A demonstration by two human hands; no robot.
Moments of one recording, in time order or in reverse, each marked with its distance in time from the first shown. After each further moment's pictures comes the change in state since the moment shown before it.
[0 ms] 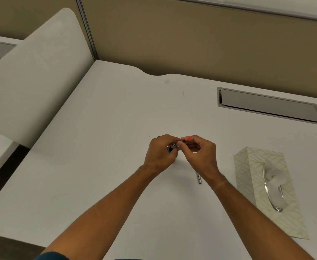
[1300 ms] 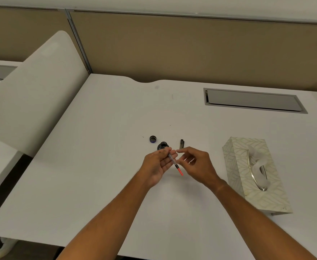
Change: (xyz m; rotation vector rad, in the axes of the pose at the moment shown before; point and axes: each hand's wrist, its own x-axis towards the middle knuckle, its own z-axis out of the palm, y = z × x) left_hand -0.040 0.029 0.004 -1.195 -0.029 -1.089; right_hand -0.051 0.024 -0.032 -0.080 -0.188 -0.018
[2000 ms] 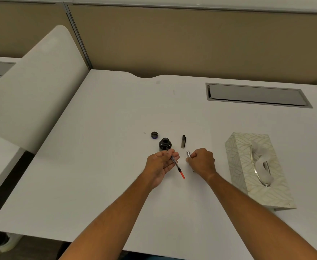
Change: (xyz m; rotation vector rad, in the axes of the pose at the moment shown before) left_hand 0.007 -0.020 -0.012 0.096 0.023 0.024; right_hand 0.016 0.025 0.017 -0.341 0.056 0.595
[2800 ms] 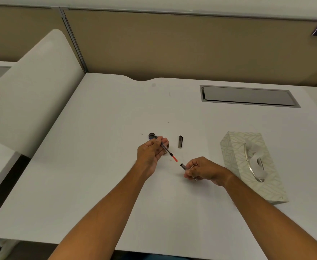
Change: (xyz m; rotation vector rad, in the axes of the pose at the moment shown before) left_hand 0.002 0.034 0.001 -0.087 0.010 0.186; right_hand -0.028 0.008 -0.044 0.321 -0.629 0.083
